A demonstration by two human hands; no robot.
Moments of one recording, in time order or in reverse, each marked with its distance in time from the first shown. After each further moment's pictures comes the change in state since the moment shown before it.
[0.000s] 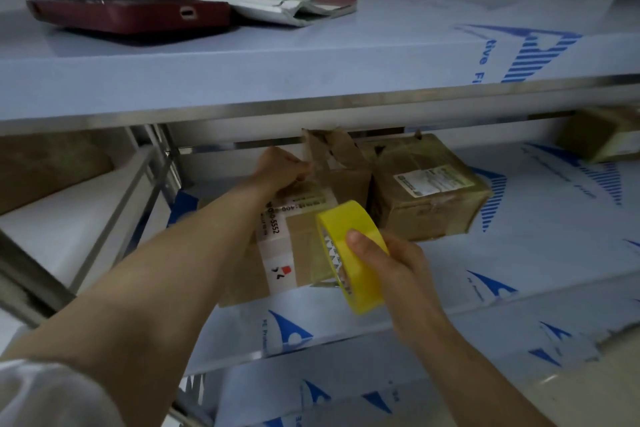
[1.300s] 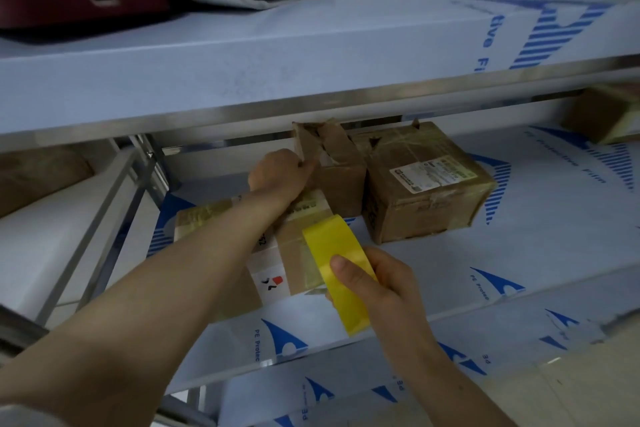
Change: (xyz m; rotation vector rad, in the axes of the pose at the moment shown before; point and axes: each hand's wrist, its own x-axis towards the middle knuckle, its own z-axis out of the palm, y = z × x) left_hand 0.018 -0.007 0.037 0.536 0.135 0.091; right_hand 0.009 0.025 -0.002 0.051 -0.075 -0.043
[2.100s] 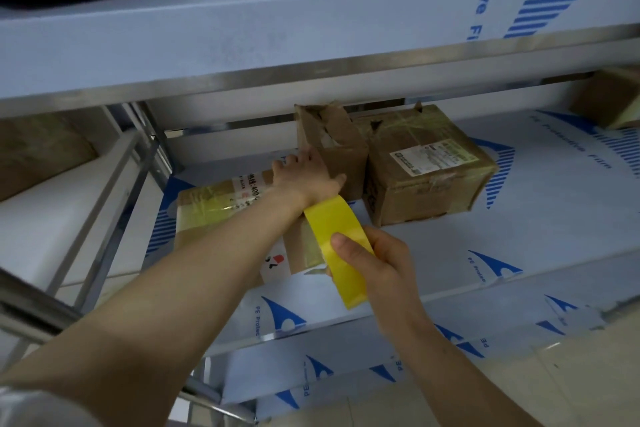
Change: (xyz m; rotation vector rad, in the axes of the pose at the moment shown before) left_hand -0.041 0.035 0.005 0.352 -0.270 0.101; right_hand 0.007 0.009 -0.005 0.046 0.011 -0.039
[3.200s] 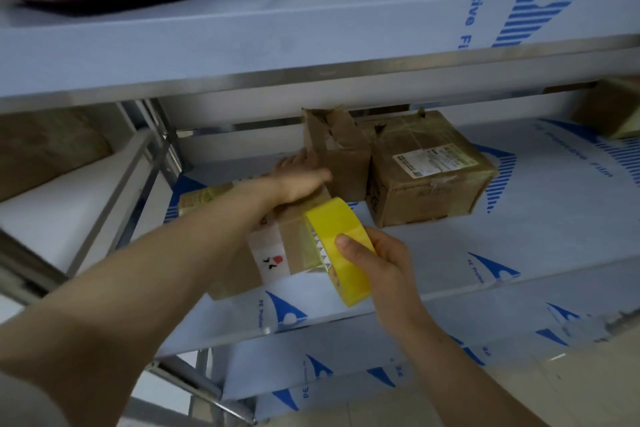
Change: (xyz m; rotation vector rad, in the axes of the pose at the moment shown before) left_hand -0.018 -0.029 -0.018 -0.416 -0.155 0.107; right_hand -0.003 0.007 -0.005 0.051 -0.034 -0.026
